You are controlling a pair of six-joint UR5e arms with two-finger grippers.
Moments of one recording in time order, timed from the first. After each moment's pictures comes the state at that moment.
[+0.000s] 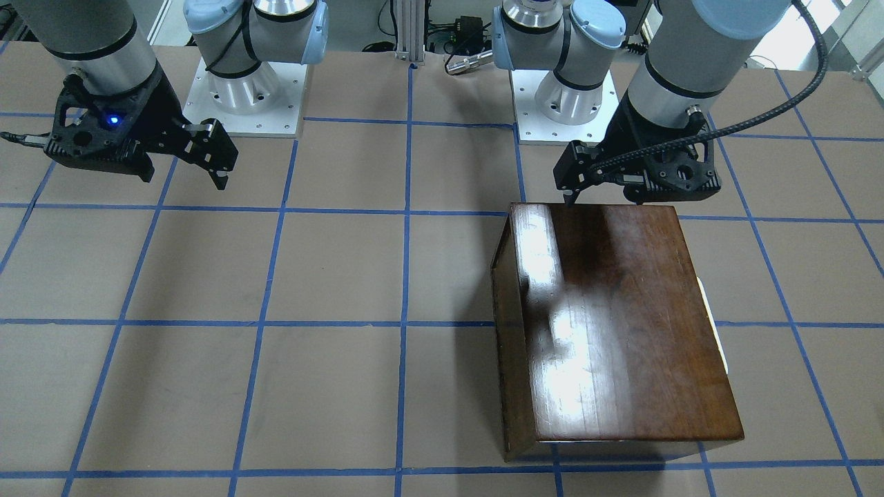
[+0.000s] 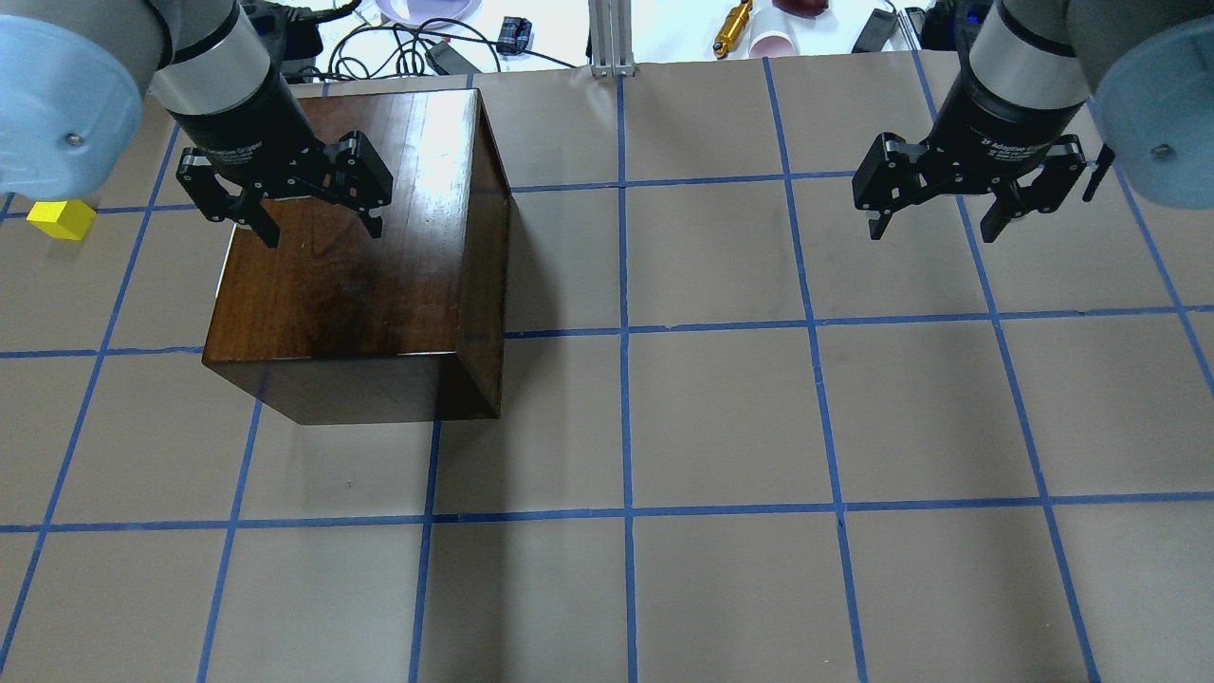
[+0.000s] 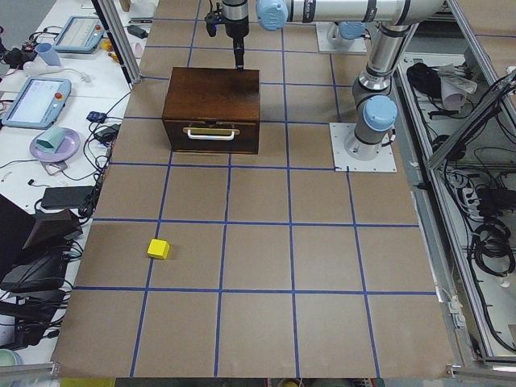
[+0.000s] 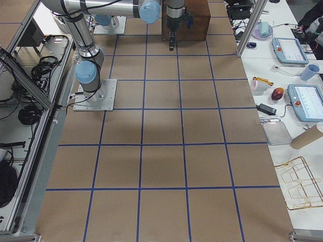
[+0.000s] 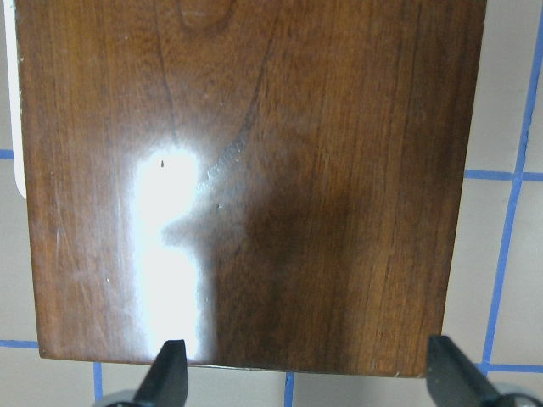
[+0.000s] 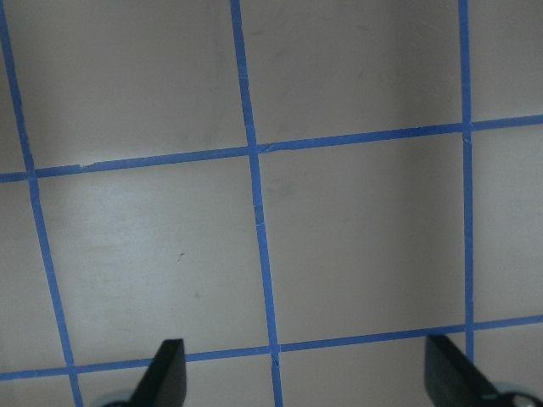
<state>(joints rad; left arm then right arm) -1.56 -1.62 -1.54 -1.59 1.58 -0.05 1.52 -1.59 1.63 -1.60 -1.59 0.04</state>
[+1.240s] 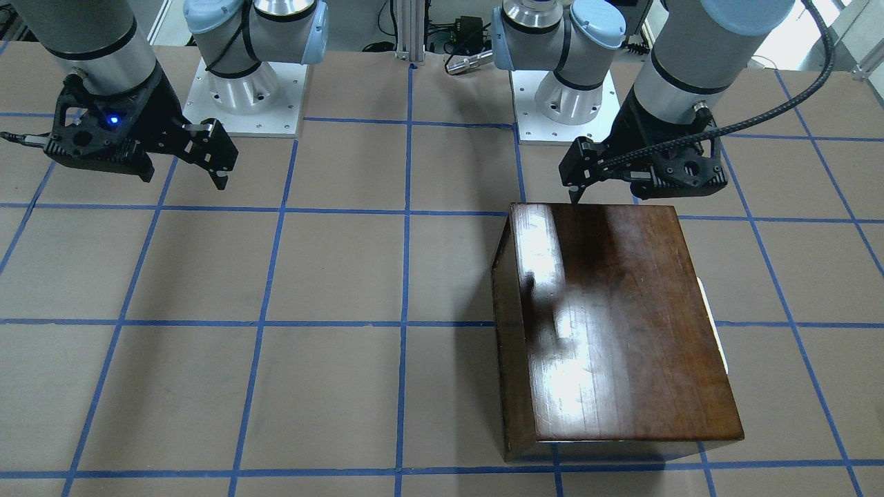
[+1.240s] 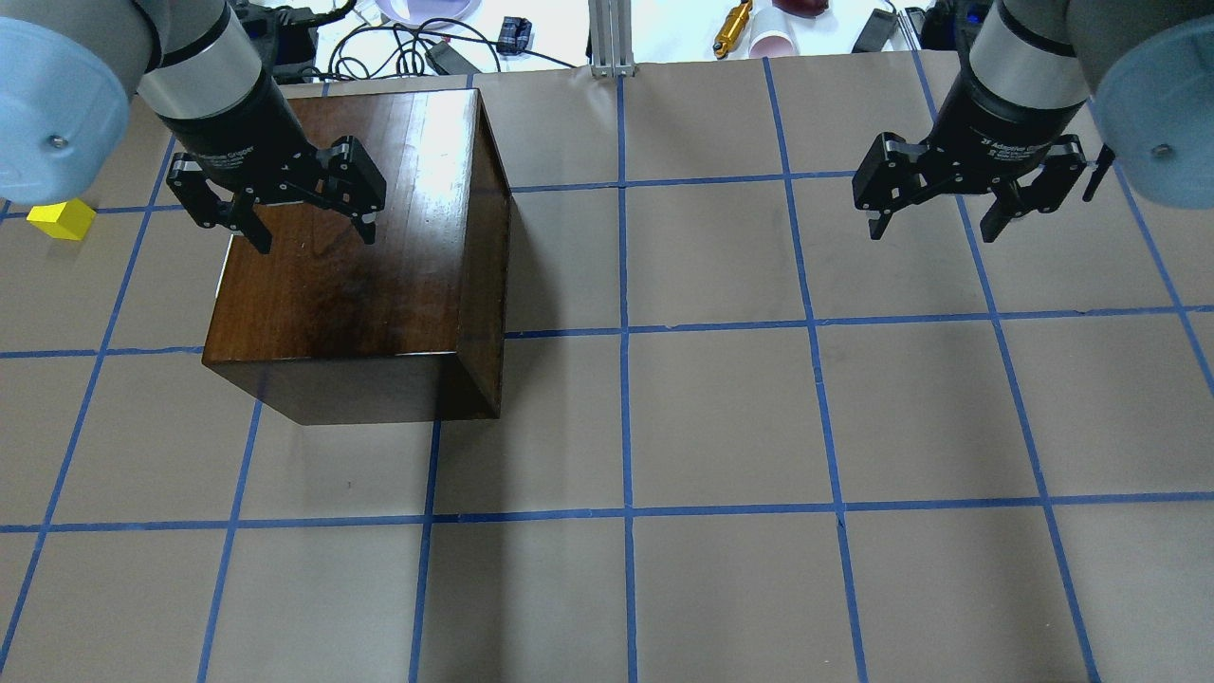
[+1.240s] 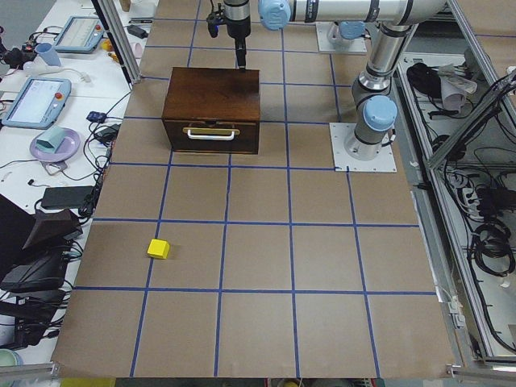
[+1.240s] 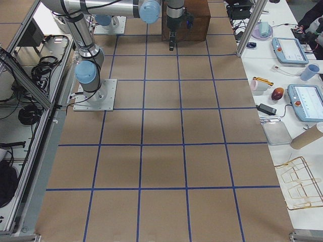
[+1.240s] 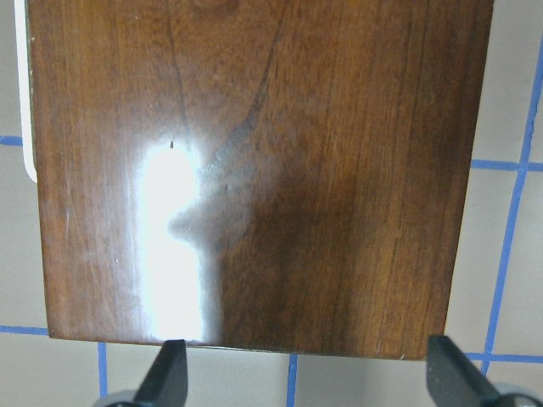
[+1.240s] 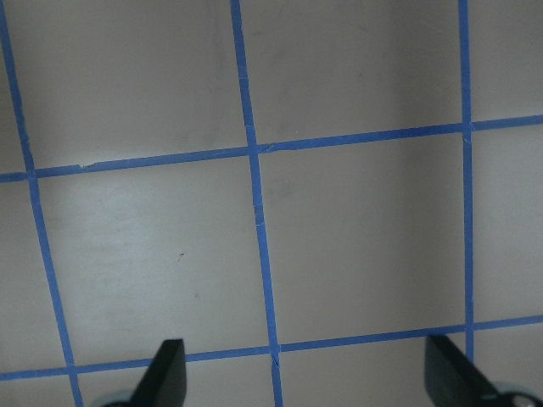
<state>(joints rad) -1.54 -1.62 -1.55 -1.60 1.59 -0.05 1.52 -1.59 1.63 -1.60 -1.59 0.04</state>
